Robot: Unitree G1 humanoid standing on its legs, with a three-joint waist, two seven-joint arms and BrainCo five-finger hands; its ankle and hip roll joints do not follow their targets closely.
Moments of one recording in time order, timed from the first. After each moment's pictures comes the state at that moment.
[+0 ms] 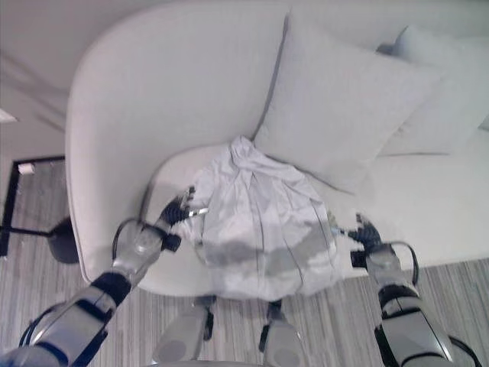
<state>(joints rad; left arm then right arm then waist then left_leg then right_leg) -0.61 0.39 -0.52 0.80 -0.29 -0.19 0.06 -0.56 -0.60 0.24 1.10 0.30 -0.12 -0.04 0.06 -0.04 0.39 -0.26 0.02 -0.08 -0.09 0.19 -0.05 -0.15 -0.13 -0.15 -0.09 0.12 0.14</state>
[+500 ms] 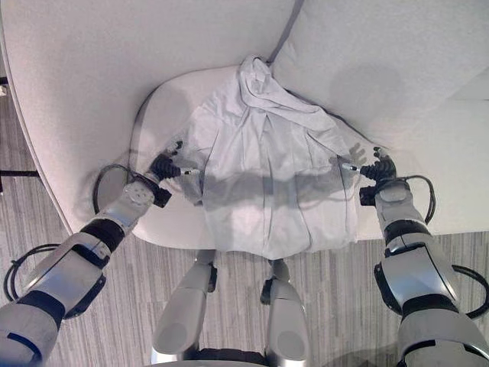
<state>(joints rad) -0.93 0.51 -0.63 1.01 -0.25 -0.17 0.12 -0.98 -0.68 0.42 1.31 0.40 -0.13 -0.08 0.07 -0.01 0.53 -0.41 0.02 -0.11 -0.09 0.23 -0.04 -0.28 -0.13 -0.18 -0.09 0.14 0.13</state>
